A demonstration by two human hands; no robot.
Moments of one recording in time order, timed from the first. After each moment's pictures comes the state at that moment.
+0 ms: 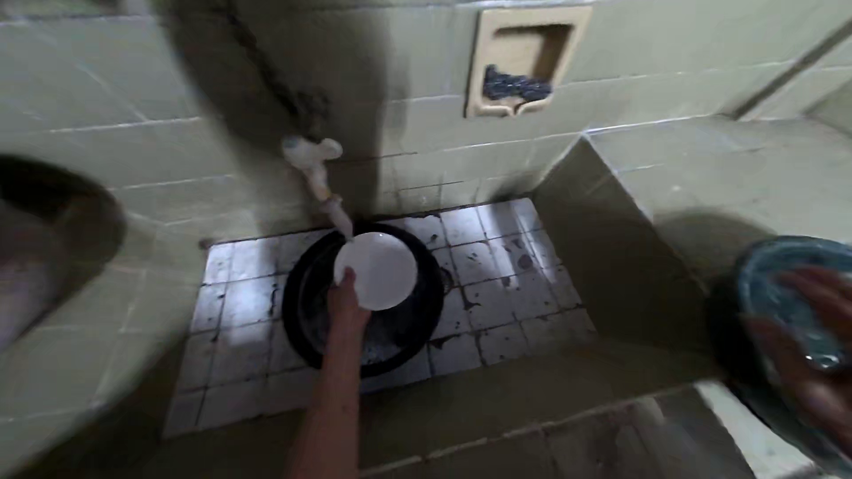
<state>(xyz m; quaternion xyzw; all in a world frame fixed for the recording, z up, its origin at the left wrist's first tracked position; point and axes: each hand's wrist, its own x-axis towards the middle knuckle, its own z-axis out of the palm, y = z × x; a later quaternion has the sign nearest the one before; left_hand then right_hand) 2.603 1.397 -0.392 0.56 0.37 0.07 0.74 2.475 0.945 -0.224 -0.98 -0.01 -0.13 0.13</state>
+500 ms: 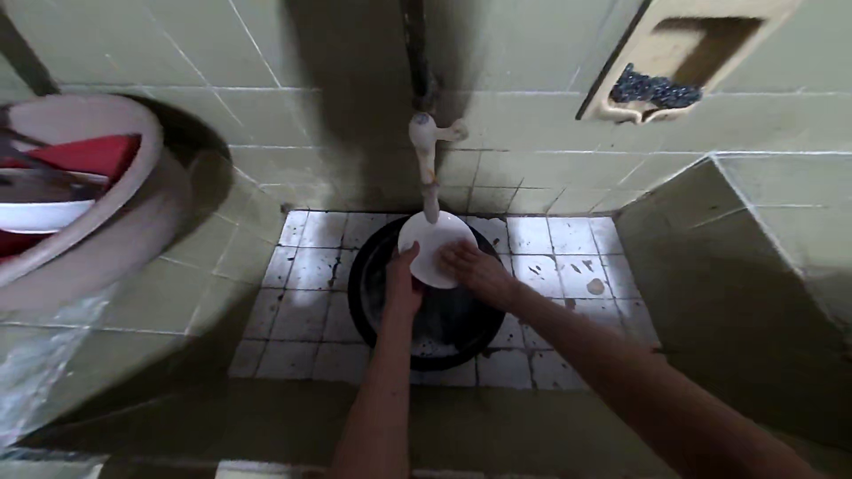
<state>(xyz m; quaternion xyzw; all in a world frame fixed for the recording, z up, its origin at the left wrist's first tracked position) 2.615 1.421 -0.380 0.49 0.34 0.03 0.80 2.677 1.261 -0.423 -0.82 -0.55 -0.05 0.17</state>
